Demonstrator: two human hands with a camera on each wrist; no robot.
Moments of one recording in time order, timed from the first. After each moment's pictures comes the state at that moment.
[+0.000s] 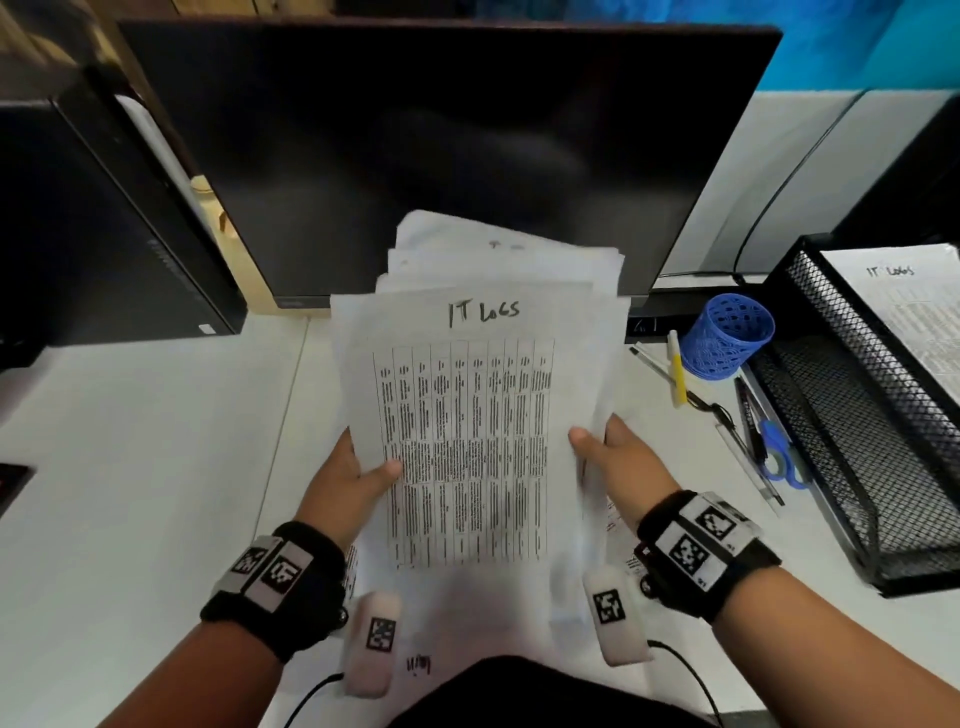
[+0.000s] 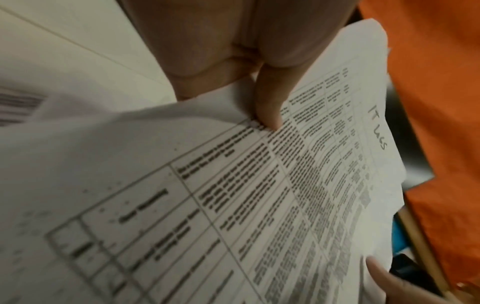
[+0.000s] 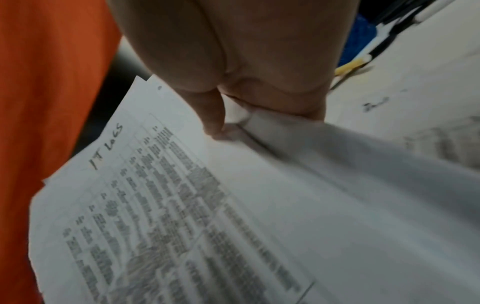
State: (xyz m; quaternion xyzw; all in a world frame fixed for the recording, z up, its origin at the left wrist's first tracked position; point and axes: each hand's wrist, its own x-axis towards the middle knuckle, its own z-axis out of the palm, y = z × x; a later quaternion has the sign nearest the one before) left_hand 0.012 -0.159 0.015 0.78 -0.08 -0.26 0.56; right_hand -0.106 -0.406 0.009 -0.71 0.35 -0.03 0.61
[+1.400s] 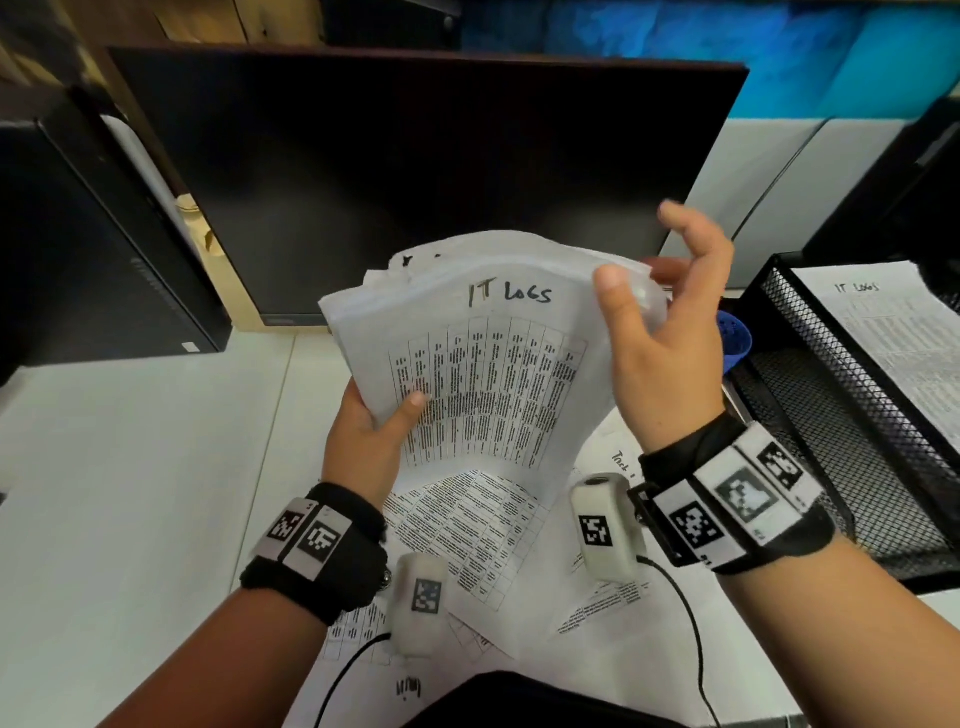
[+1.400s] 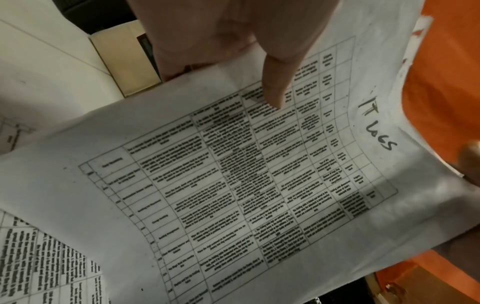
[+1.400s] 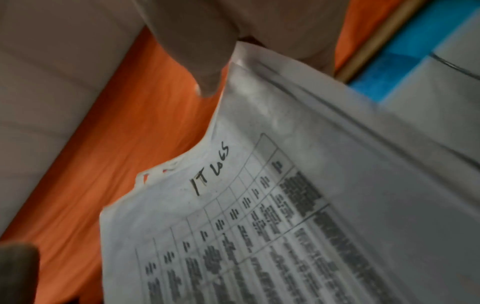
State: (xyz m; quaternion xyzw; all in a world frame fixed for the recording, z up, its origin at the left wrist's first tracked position) left_hand 0.022 -0.213 0.056 0.73 -0.10 -0.13 0.66; right_hand -0.077 -0.396 0.151 -0.76 0.17 -0.44 0.44
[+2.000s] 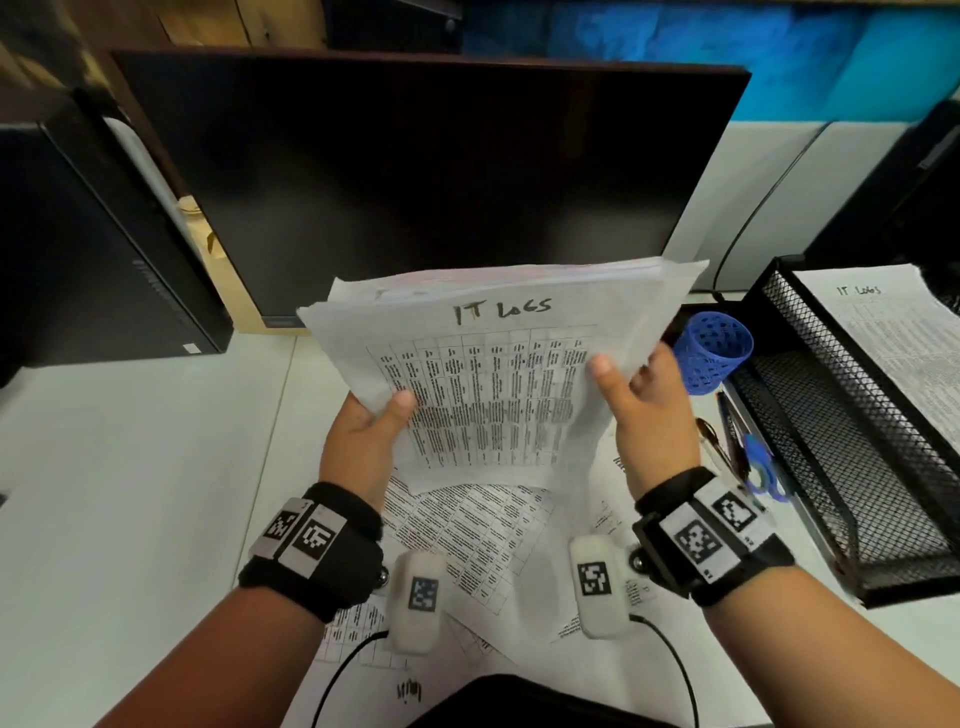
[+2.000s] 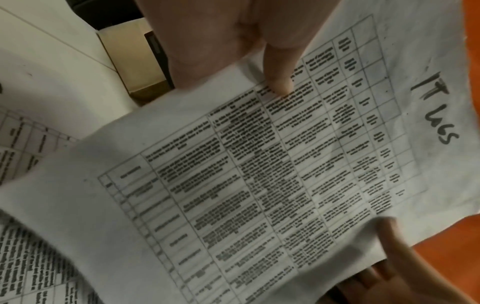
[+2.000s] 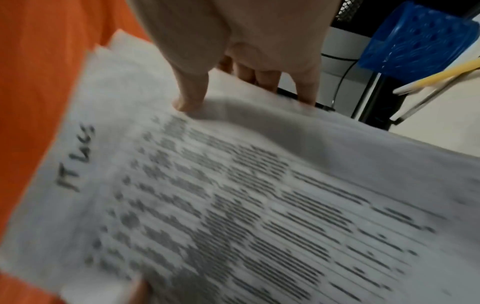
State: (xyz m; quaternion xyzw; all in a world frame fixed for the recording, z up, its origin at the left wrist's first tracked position) left_hand 0.016 -0.212 0.067 0.70 -0.09 -0.15 0.69; right_hand -0.089 -0.407 0.084 -0.68 0.26 -0.31 0.62
